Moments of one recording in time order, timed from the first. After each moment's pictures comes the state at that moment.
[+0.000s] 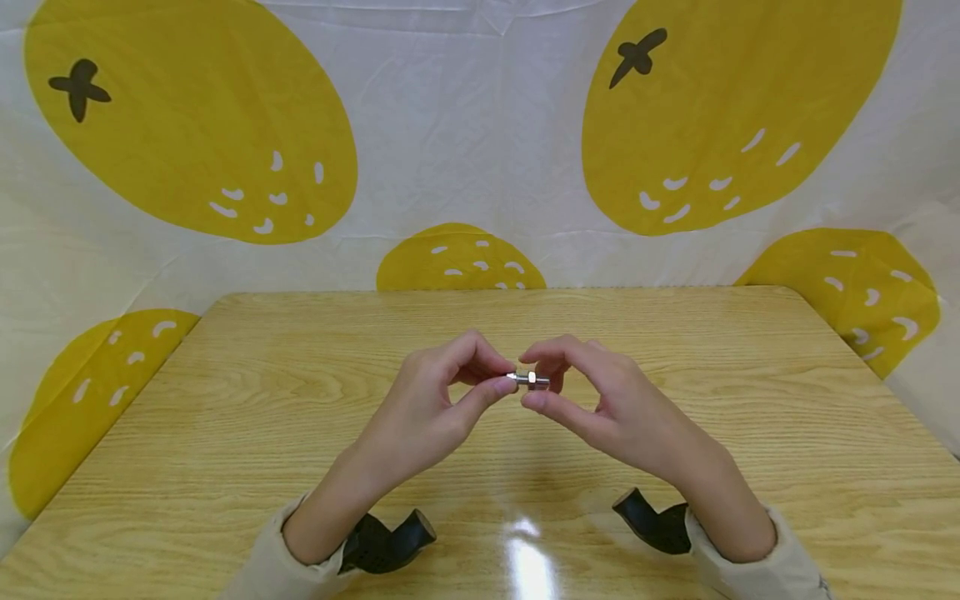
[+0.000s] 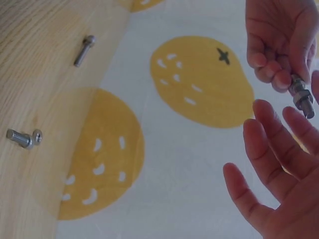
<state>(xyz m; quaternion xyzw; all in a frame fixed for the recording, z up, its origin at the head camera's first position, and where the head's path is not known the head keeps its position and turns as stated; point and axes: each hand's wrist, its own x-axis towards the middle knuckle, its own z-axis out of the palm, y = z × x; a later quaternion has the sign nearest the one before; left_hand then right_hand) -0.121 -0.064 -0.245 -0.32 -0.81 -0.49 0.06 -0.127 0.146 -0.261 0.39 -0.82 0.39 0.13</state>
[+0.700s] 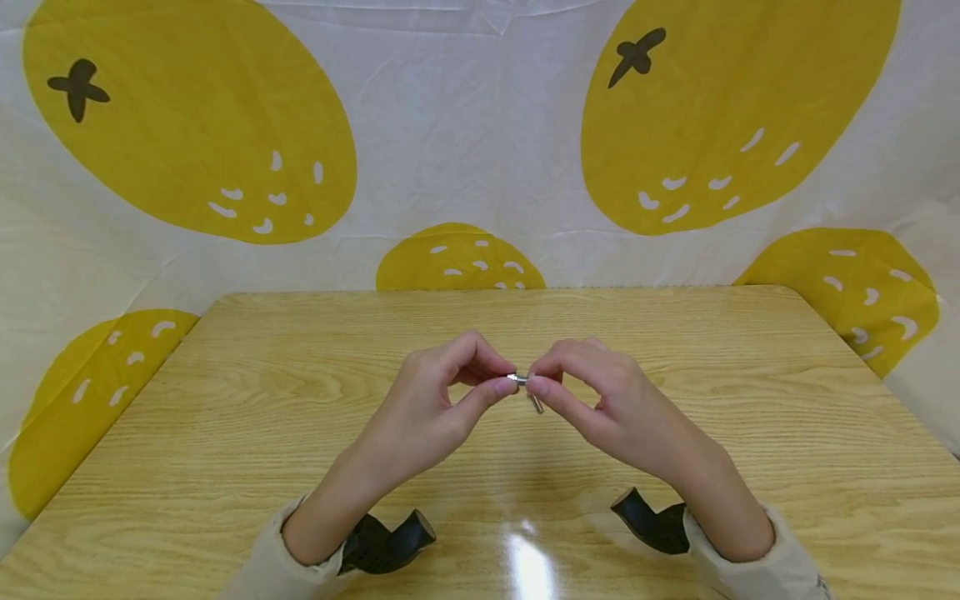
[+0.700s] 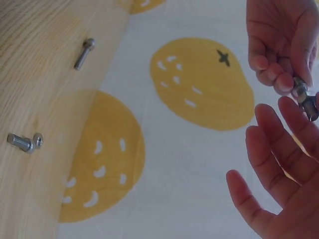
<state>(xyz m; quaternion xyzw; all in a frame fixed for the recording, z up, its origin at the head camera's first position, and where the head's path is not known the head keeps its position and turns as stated) -0.121 -0.064 -0.245 -0.32 -0.81 -0.49 0.06 -0.127 0.145 -0.259 0.41 -0.82 0.37 0.17</state>
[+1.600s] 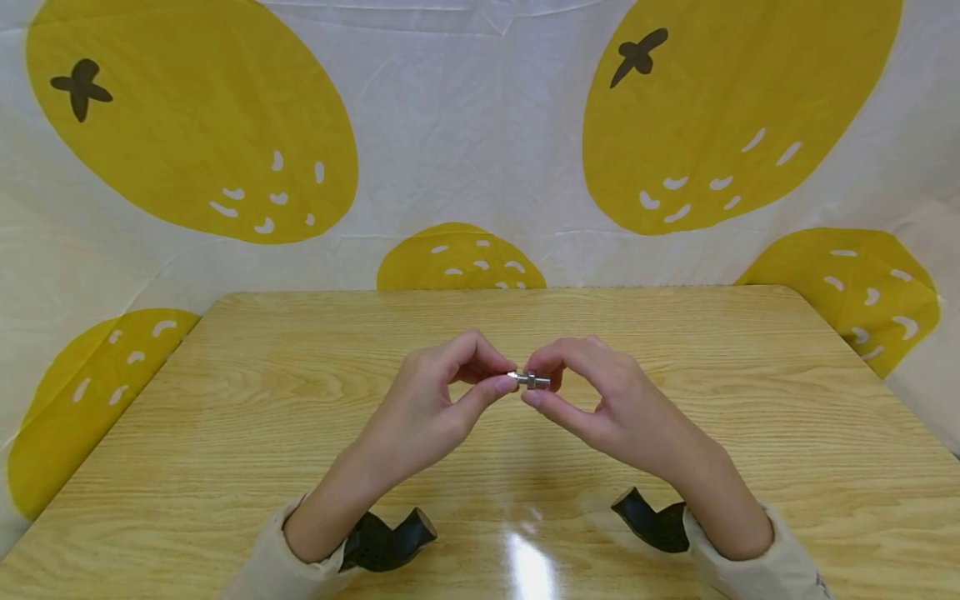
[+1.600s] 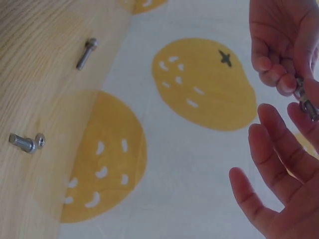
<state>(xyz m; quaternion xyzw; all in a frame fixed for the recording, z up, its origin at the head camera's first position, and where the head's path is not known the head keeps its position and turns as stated) -0.121 -0.065 -0.244 -0.32 -0.80 -0.50 0.06 -0.128 0.143 -0.261 0.41 -0.81 0.37 0.18</state>
